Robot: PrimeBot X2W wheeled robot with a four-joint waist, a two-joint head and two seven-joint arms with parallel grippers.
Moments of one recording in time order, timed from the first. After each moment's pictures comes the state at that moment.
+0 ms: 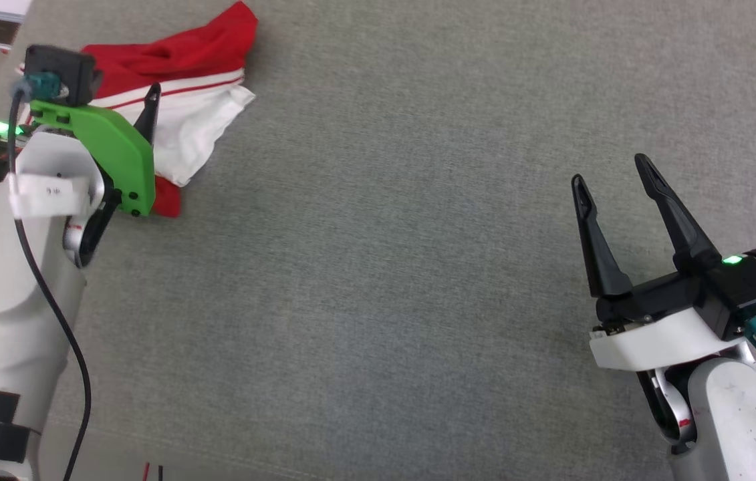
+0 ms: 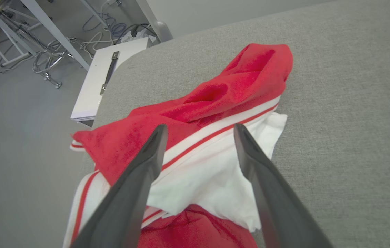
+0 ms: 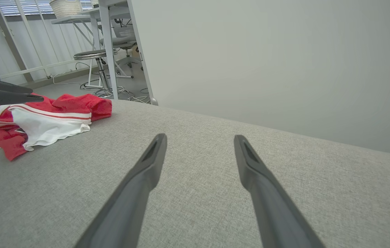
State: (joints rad) left arm -0.82 0.43 -0.30 0.60 -0.32 -0.13 0.14; right arm -0.21 -0.14 0.16 -0.12 0.08 0.13 -0.21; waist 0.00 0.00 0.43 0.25
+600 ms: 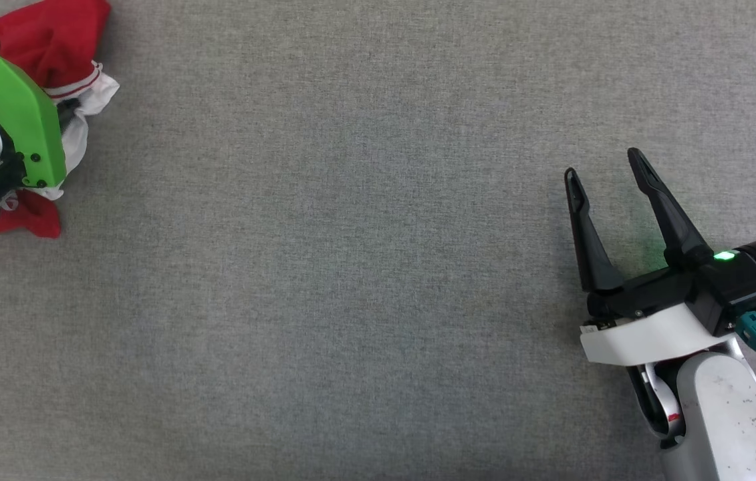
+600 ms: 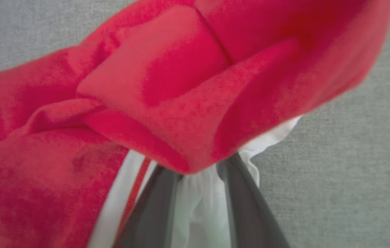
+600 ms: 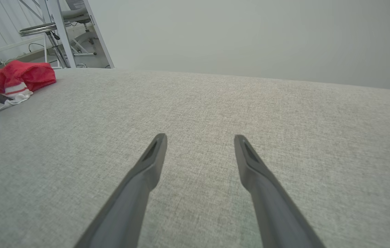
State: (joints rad) left arm -0.97 0.63 -0.51 0.70 -0.75 -0.13 0.53; right arm -0.24 -0.12 0.17 -0.09 0.07 0.13 -0.23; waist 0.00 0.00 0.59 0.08
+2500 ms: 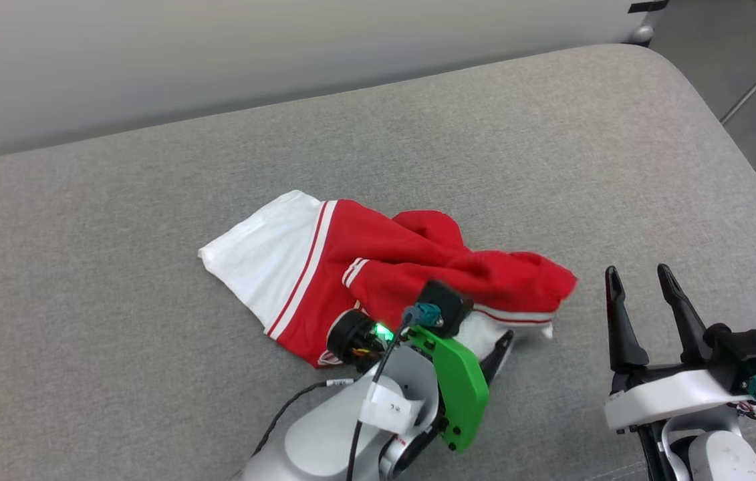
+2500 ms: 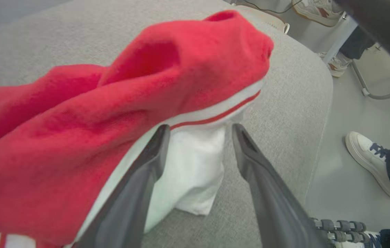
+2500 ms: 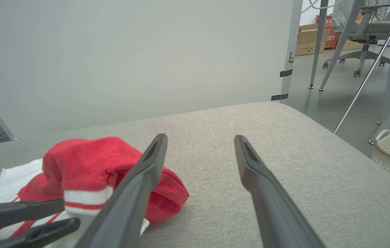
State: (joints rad) left arm -0.59 0.06 -1.00 0.53 -0.69 0.04 0.04; right arm -0.06 -0.05 0.00 0.08 0.17 0.13 -0.25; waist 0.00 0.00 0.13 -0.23
